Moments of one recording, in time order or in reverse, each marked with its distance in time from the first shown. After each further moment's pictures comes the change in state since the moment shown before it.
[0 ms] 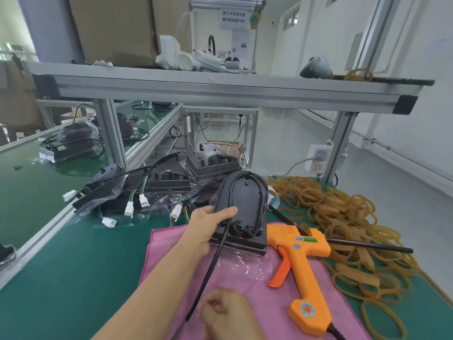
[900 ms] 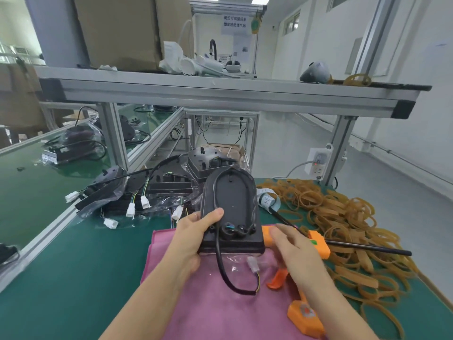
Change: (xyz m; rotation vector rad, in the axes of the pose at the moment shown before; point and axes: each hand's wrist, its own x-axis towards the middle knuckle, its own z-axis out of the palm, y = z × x) left_hand -0.031 0.004 -0.019 -0.191 -0.020 0.055; right_hand 0.029 0.008 -0.108 0.122 0.435 -0.248
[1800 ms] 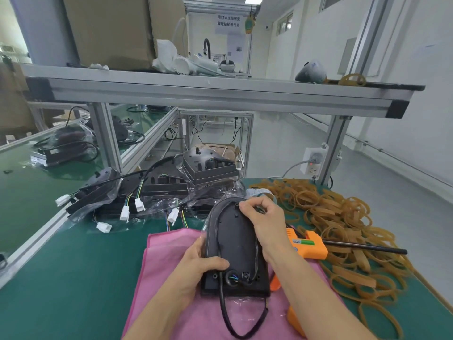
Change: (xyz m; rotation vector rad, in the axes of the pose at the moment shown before) left_hand -0.014 -0.042 -0.023 0.161 -0.263 -0.032; right_hand 0.067 -0.012 0.051 0.449 0.109 -0.152
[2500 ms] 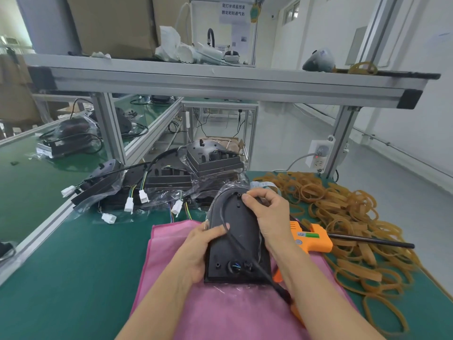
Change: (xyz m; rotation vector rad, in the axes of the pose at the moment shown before) left_hand 0.021 0.013 0.007 -0.210 0.112 -0.196; right_hand 0.006 0.005 0.003 0.075 0.017 -0.068
